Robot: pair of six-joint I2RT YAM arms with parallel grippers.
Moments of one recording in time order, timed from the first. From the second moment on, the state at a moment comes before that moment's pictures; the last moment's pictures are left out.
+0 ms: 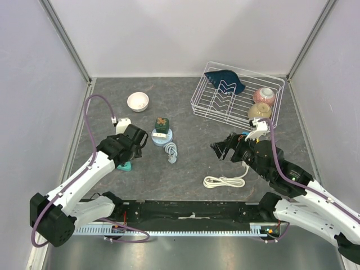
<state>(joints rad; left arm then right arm) -0.56 1.05 0.85 -0.93 -0.61 -0.63 0.87 0.64 0.77 -0.41 0.30 0.66</state>
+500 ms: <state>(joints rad) -0.40 1.16 0.83 -0.88 -0.57 -0.64 0.87 0.69 0.75 -0.36 0.28 0.66</state>
